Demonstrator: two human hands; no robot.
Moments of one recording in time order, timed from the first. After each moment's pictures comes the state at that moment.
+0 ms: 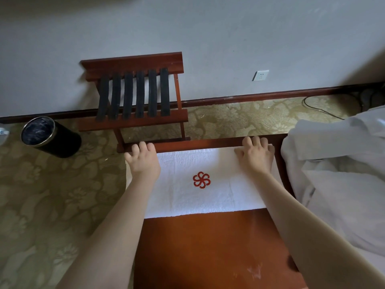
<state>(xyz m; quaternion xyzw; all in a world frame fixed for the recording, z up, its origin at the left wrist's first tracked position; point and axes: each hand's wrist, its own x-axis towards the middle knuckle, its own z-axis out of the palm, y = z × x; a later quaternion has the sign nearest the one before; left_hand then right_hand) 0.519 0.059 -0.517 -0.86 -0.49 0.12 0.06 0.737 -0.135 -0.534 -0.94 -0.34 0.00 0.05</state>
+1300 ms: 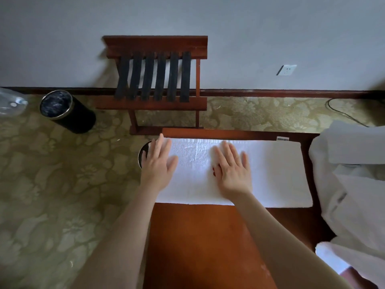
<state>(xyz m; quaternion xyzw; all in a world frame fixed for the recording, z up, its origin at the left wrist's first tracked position) 0.442 0.049 -0.568 -0.89 -0.42 -0.02 -0.18 0.624 -0.114 -0.564 -0.86 -0.50 0.11 0.06</state>
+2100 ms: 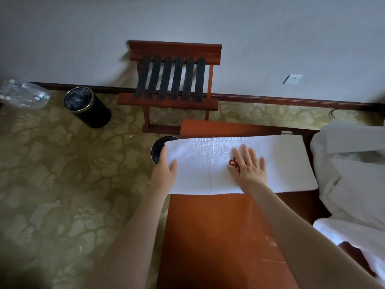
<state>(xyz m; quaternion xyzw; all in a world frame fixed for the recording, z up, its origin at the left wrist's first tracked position) 0.383 -0.009 -0.530 -0.72 -0.56 -0.13 -0.39 0.612 -0.154 -0.548 -0.87 -0.44 0.22 -0.04</state>
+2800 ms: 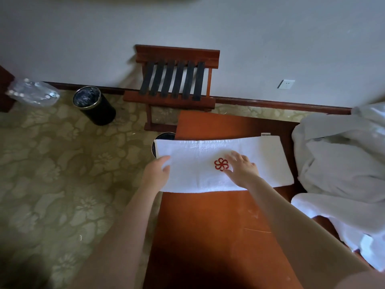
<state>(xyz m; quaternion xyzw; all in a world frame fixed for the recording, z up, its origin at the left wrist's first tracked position) 0.338 -0.066 -0.490 -0.78 -0.53 -0.05 -0.34 0.592 -0.198 -0.509 -0.83 -0.51 0.24 -0.04</state>
